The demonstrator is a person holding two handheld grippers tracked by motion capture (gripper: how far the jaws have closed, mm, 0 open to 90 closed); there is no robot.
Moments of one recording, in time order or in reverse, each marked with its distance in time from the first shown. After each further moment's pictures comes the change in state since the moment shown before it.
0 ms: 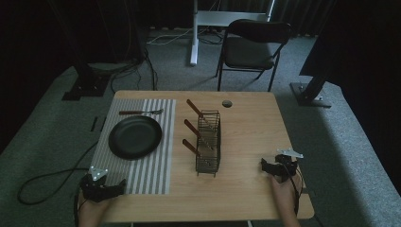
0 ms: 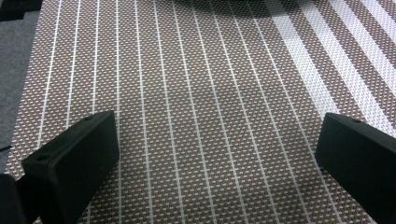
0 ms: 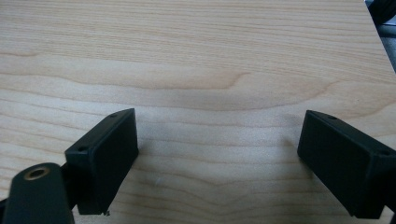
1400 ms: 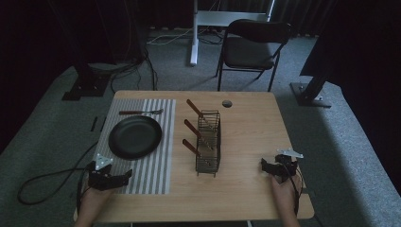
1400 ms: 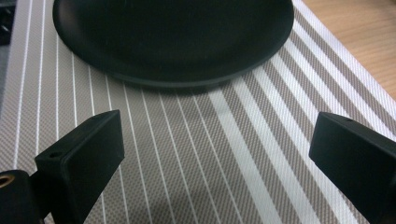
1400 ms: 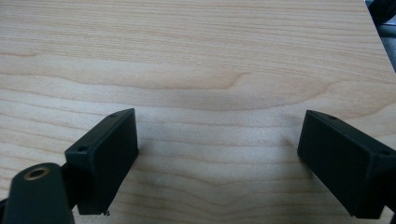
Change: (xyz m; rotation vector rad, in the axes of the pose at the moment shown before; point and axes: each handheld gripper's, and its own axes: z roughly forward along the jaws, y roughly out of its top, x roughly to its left) left arm -0.015 0.049 -0.013 -0.067 -0.139 0.073; right arm 0.000 0.000 0.000 0.000 0.000 0.000
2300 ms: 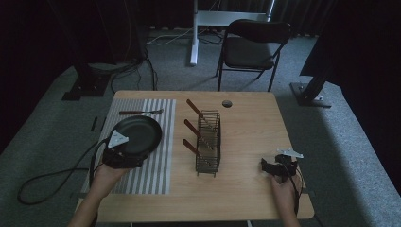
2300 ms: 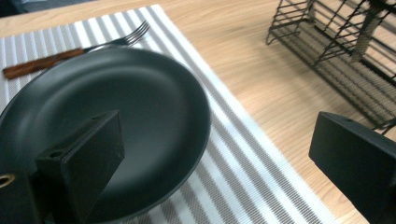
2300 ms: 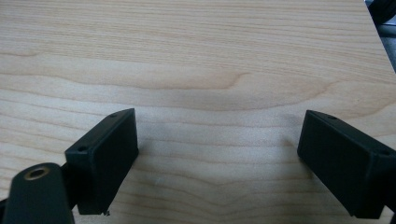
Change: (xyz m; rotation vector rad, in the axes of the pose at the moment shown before) left arm -0.034 0.084 -0.003 -0.081 -0.148 0.131; right arm 0.000 0.000 0.000 -0.001 0.000 -0.003
